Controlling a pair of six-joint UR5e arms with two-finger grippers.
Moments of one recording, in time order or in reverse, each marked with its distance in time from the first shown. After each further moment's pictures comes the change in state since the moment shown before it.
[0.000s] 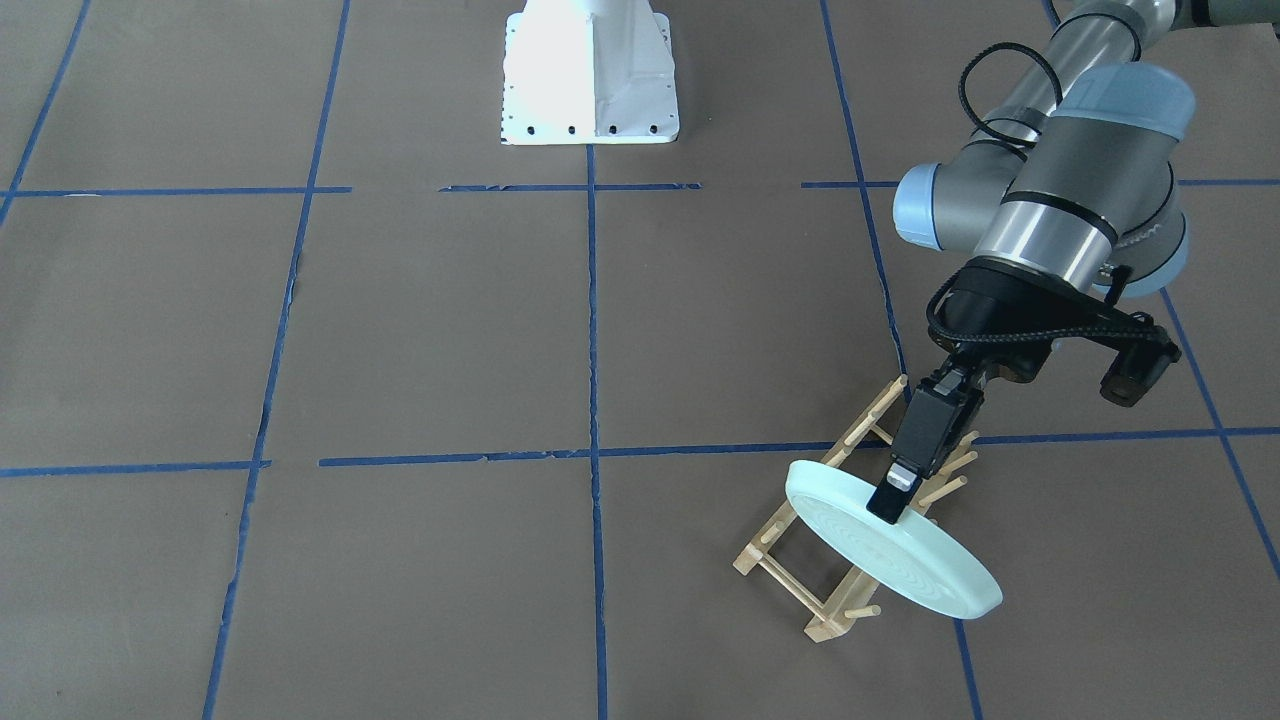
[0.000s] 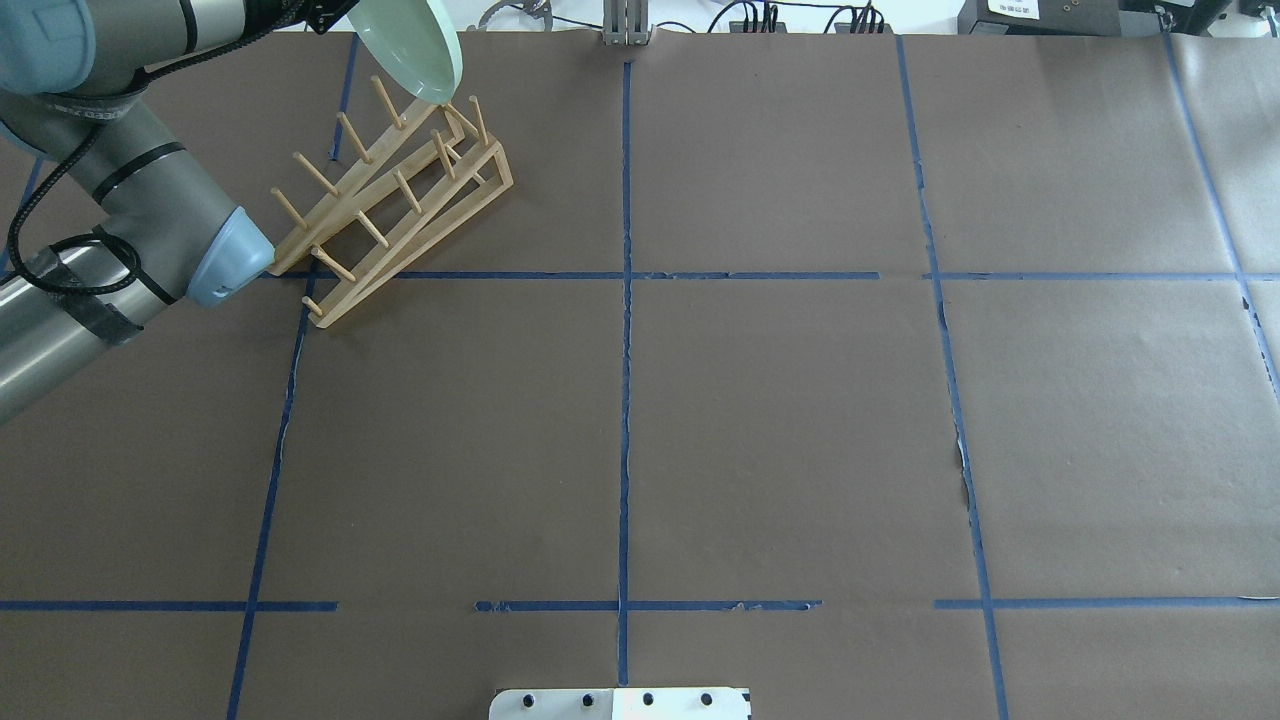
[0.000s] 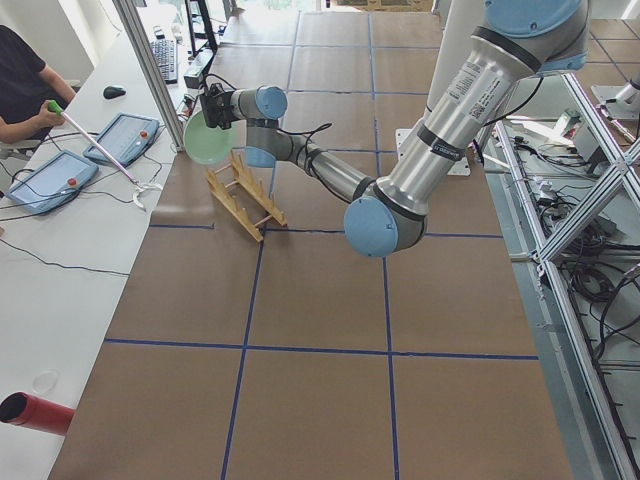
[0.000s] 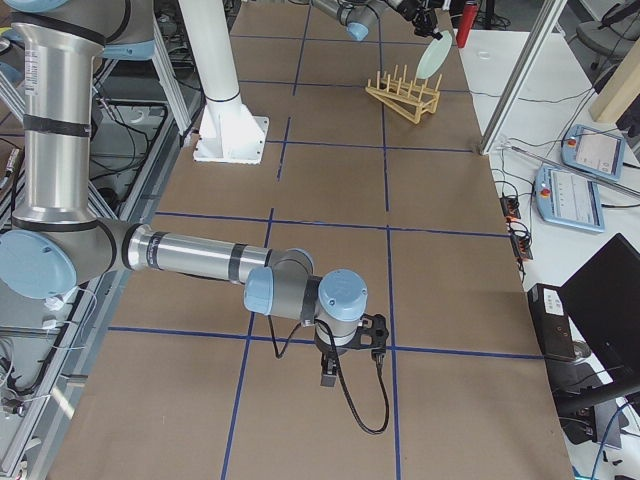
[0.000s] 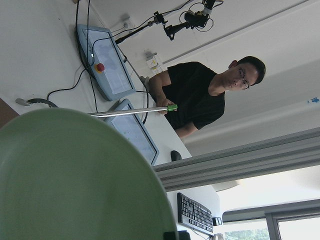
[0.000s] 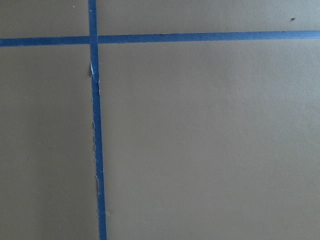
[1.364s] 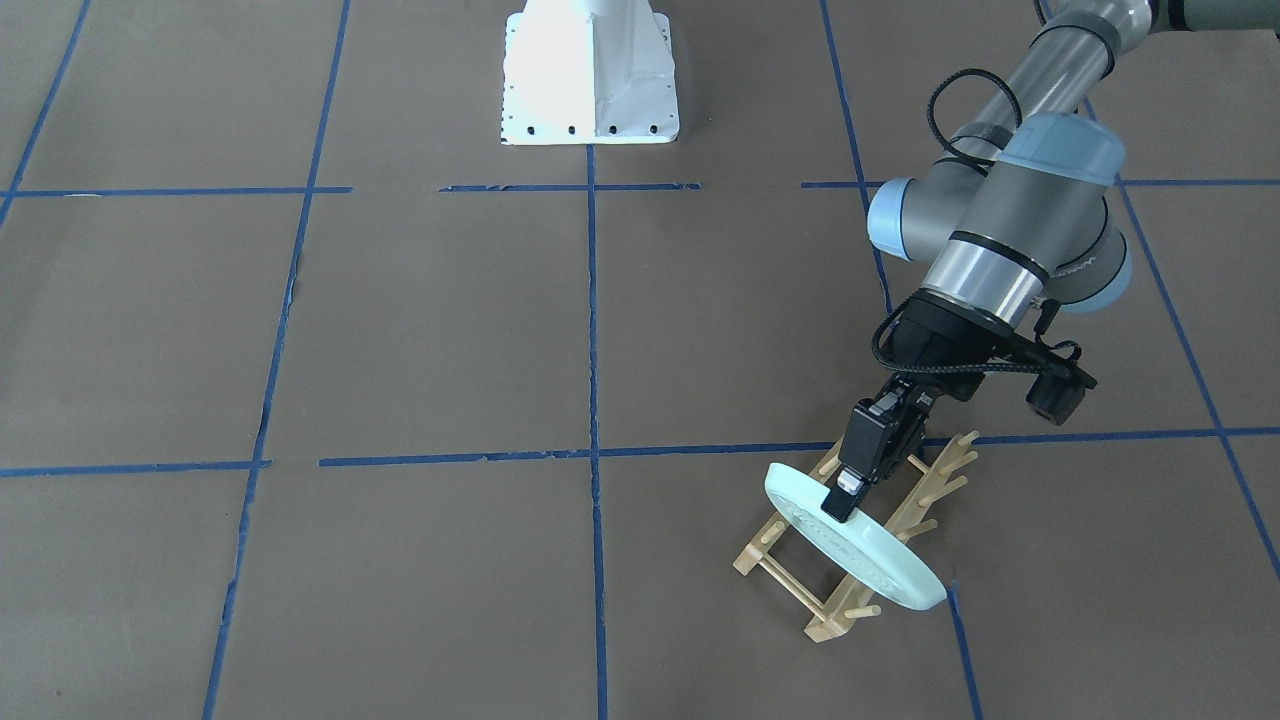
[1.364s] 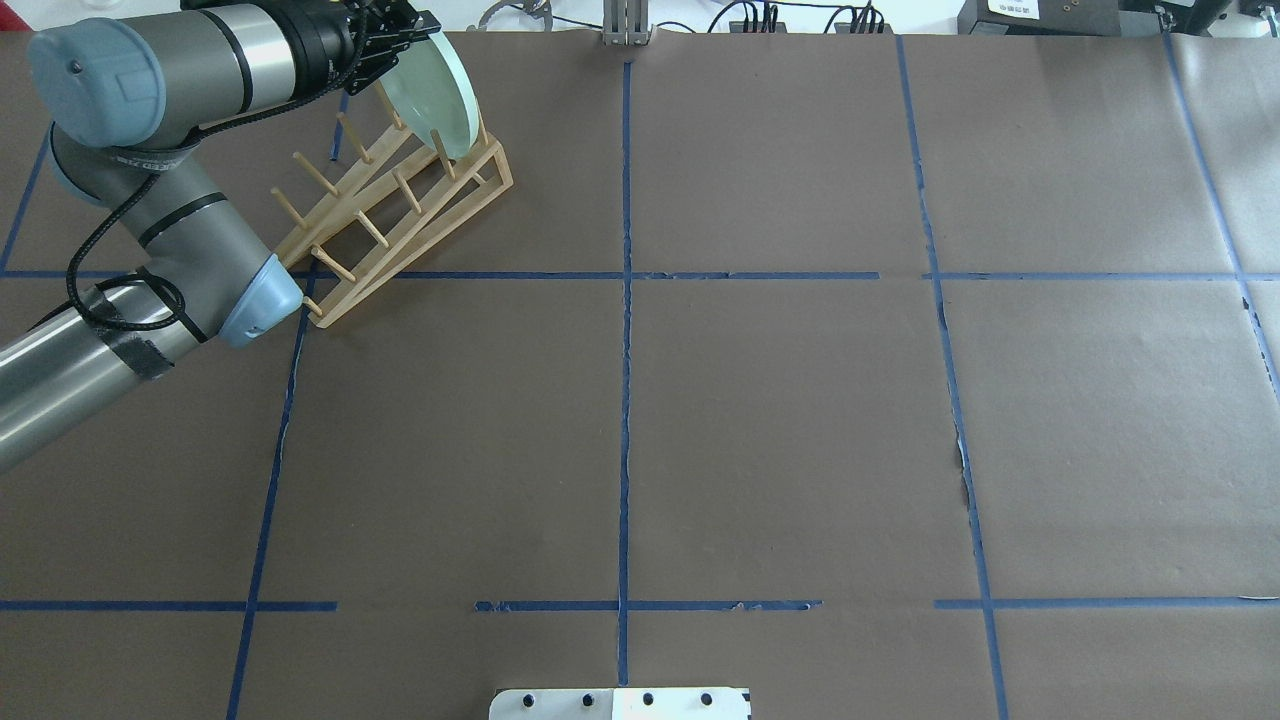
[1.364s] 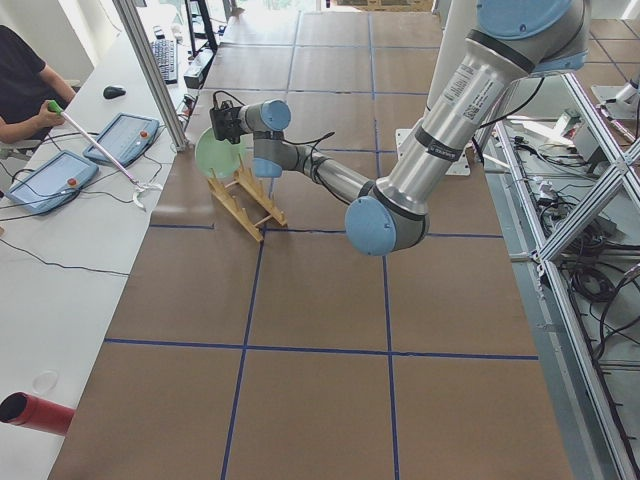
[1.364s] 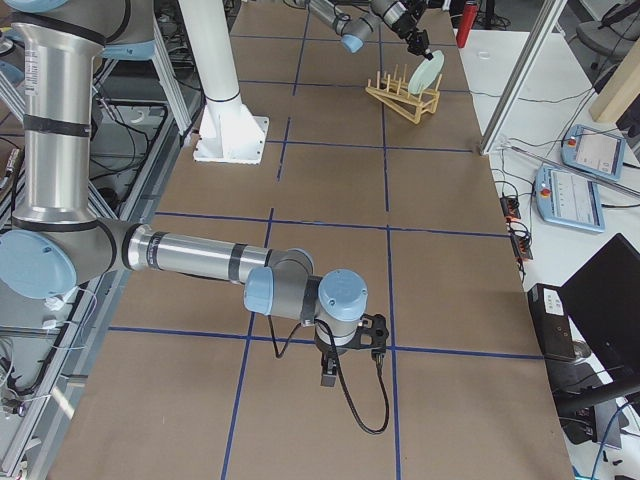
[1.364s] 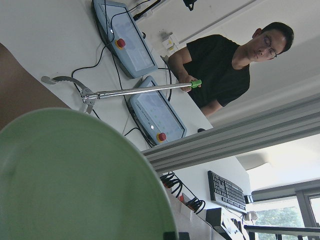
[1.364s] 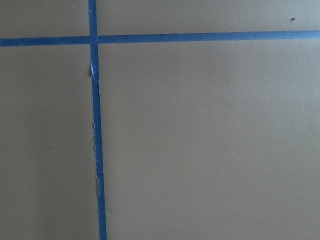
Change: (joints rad) left arm 0.057 0.005 0.065 -0.009 0.002 0.066; right arm 0.000 0.000 0.000 0.000 0.000 0.000
